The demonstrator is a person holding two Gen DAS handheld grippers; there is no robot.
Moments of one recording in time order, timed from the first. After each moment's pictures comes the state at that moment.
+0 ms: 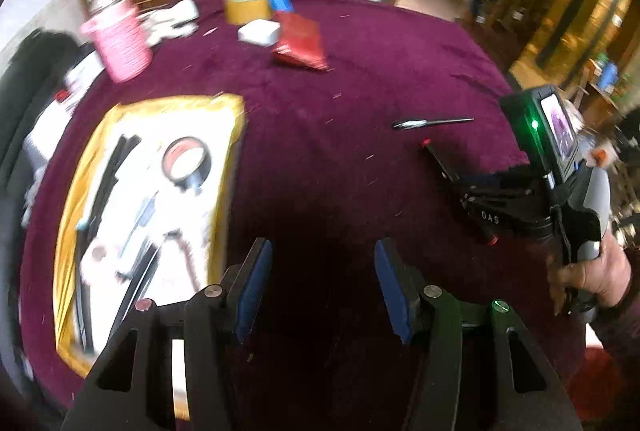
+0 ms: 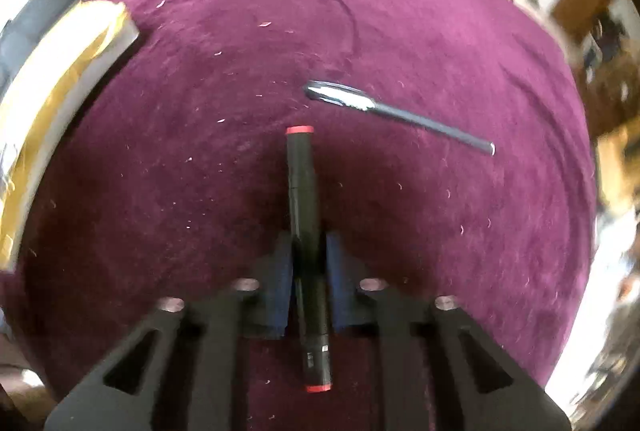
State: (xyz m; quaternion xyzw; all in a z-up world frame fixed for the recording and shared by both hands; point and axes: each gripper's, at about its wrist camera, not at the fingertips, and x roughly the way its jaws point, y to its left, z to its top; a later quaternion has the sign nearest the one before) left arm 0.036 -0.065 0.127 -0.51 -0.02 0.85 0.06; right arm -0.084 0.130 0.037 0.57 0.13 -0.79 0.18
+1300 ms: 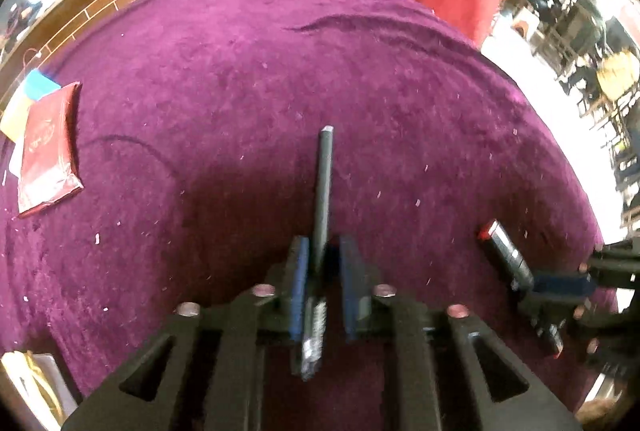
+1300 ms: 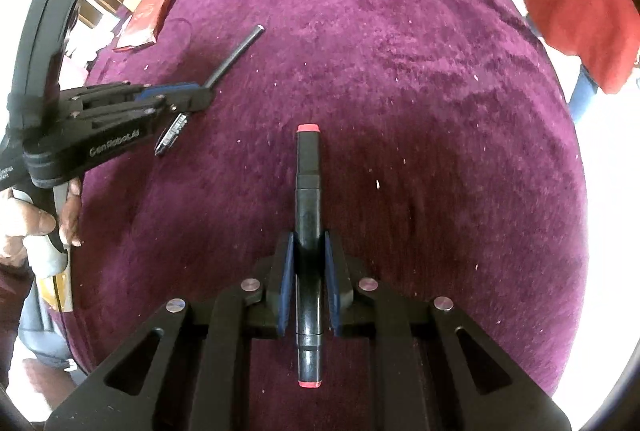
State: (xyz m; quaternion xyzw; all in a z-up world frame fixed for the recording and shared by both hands) left arm -0.108 0.100 0.046 -0.54 0.13 0.79 0.26; right arm -0.033 0.254 0.036 0.60 -0.09 -0.79 0.11
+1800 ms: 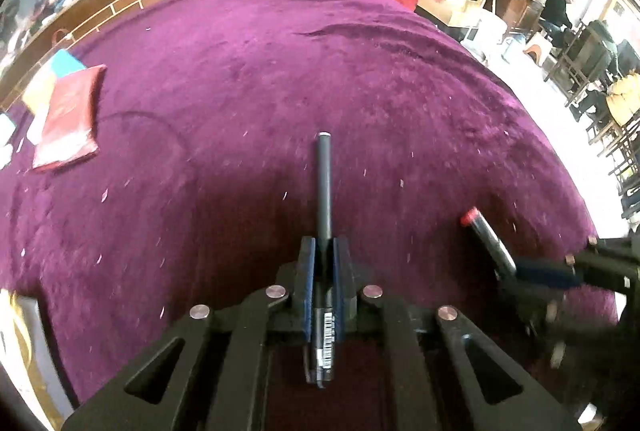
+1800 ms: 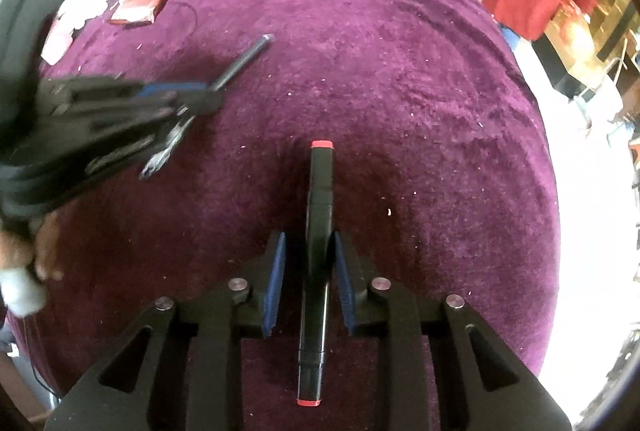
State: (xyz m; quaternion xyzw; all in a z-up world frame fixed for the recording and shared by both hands) left arm -0.071 0.078 0.051 -0.52 0.10 0.82 0.23; right arm -0.032 0.228 0.037 0.57 0.00 -0.82 0.07
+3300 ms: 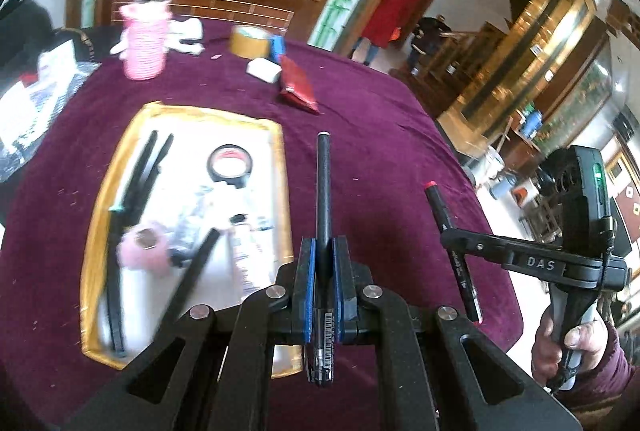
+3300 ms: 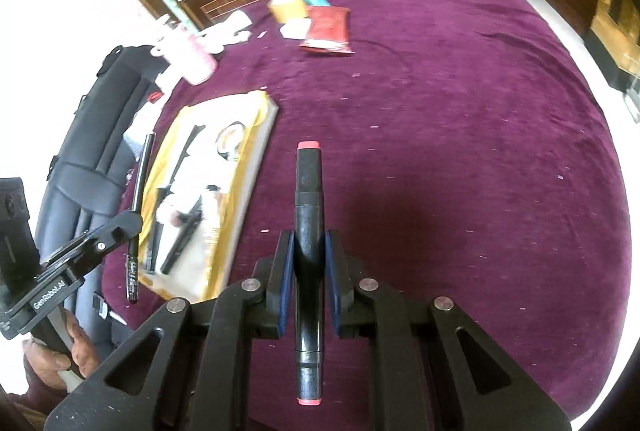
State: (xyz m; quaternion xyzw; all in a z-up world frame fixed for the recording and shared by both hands) left arm 0.101 -0.216 0.158 -0.44 -0.14 0.87 0.16; right arm 0.054 0.047 0.140 0.52 -0.10 -0.82 0.19
